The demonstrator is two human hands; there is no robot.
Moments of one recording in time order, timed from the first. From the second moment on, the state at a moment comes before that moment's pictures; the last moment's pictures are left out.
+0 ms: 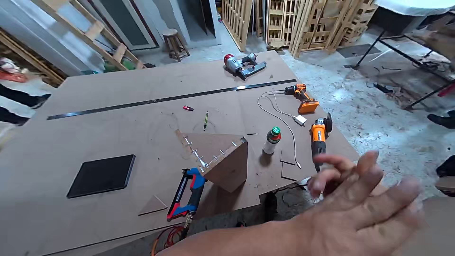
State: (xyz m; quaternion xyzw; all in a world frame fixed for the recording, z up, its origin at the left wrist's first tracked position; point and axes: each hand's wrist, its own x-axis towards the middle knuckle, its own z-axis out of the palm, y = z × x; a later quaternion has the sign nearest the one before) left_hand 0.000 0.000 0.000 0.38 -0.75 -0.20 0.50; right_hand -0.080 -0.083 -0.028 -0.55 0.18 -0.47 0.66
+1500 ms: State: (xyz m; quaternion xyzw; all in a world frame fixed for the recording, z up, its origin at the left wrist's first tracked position) left_hand 0.013 -0.075 -0.010 0.56 -0.48 -0.44 0.52; right_hand -0.200 -0.149 -0.042 -0.79 0.29 -0.31 0.44
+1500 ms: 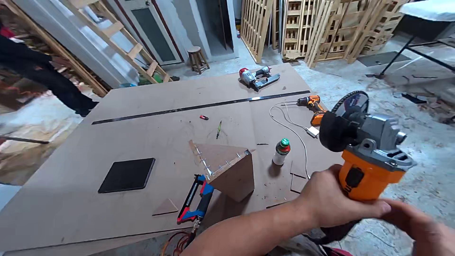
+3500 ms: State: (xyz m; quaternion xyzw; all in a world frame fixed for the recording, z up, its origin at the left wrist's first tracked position) left_hand 0.178 0.093 0.000 0.80 -0.37 0.03 0.47; right_hand -0.017 -0.242 0.017 -0.93 0.01 -0.10 0.34
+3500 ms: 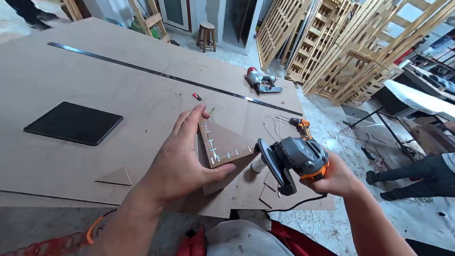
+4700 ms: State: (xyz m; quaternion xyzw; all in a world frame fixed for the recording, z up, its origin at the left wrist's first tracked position) left_hand 0.182 0.091 0.001 0.79 -0.38 0.04 0.48; right_hand -0.001 -0.255 0.020 -0.94 -0.07 -0.11 0.32
